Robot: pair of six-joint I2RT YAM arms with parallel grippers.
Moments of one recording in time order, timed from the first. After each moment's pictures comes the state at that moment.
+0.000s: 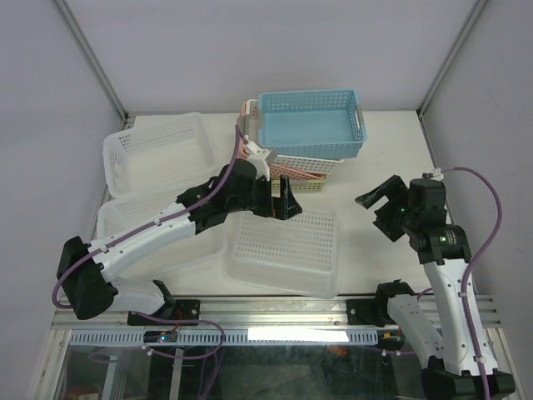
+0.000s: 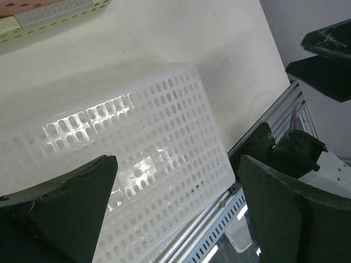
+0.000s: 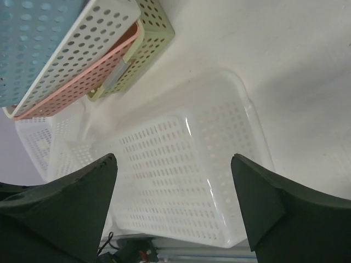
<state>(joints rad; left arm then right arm) -0.89 1.32 1.11 -0.29 0.12 -0.64 0.09 0.71 0.88 -0.93 -0.12 0.93</state>
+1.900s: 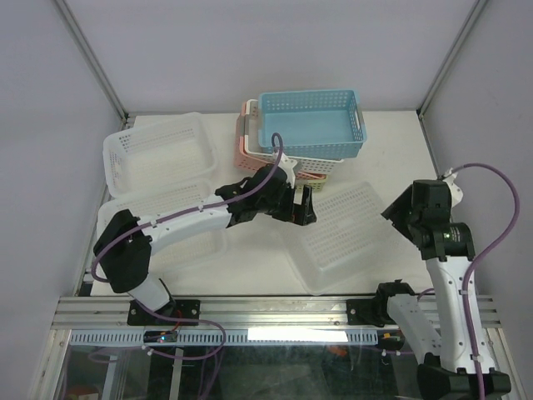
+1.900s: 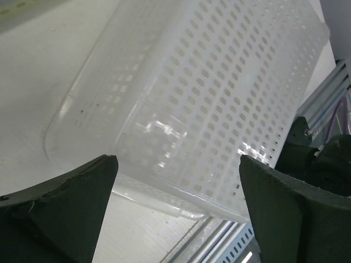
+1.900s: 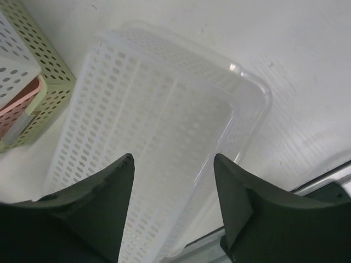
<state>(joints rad) -0.95 1.59 1.18 -0.22 0.12 -0.61 0.03 0.77 1.01 -1.08 0.26 0.67</state>
